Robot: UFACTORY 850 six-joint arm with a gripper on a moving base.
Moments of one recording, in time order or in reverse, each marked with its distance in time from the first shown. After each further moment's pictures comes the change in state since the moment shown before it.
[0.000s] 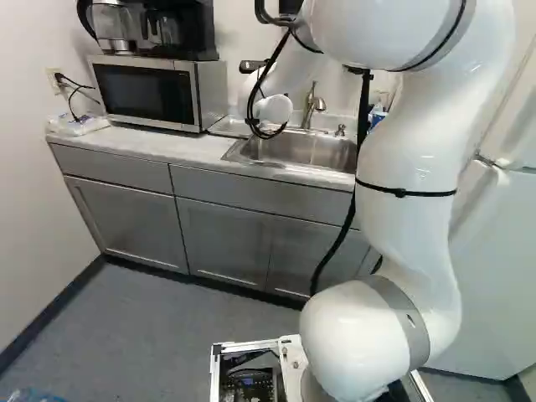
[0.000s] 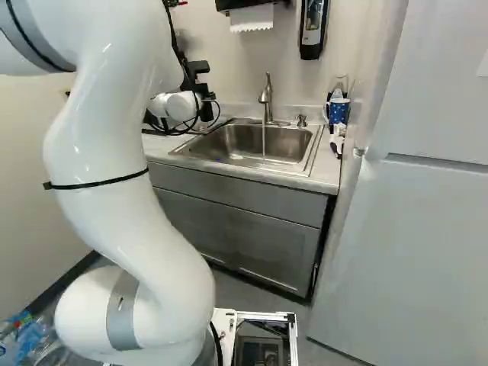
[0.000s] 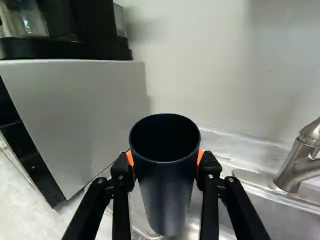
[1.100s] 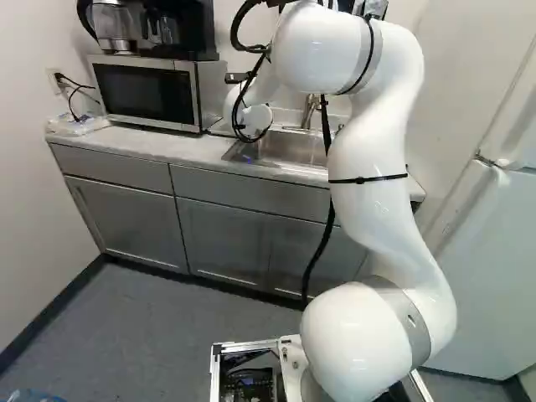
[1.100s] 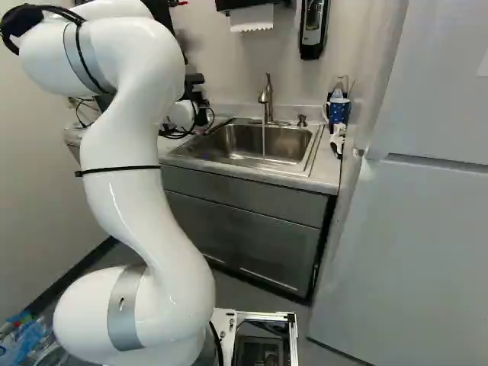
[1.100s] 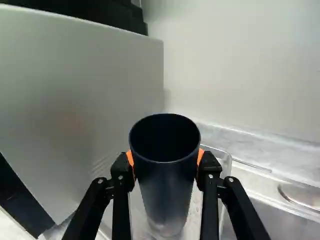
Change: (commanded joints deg) arm 2.6 -13.0 -11.8 0.0 0.0 0.0
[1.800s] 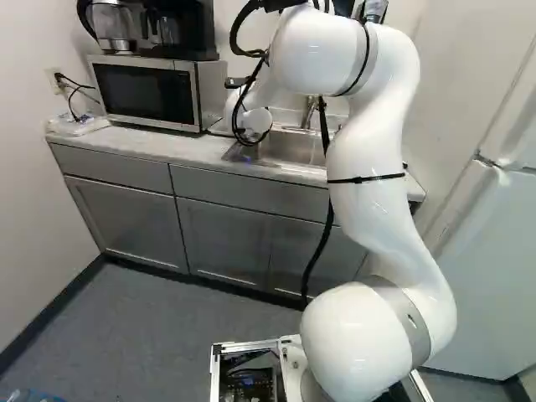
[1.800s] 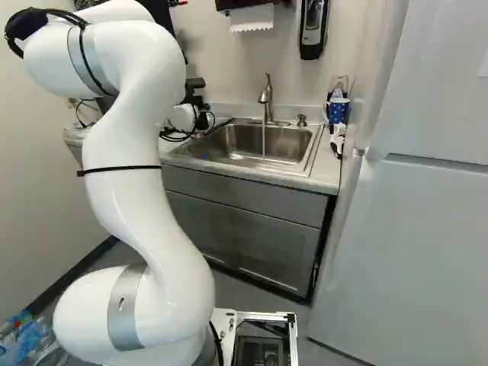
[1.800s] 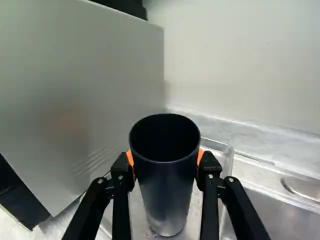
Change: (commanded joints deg) arm 0.0 -0.6 0.3 0.0 0.0 0.0
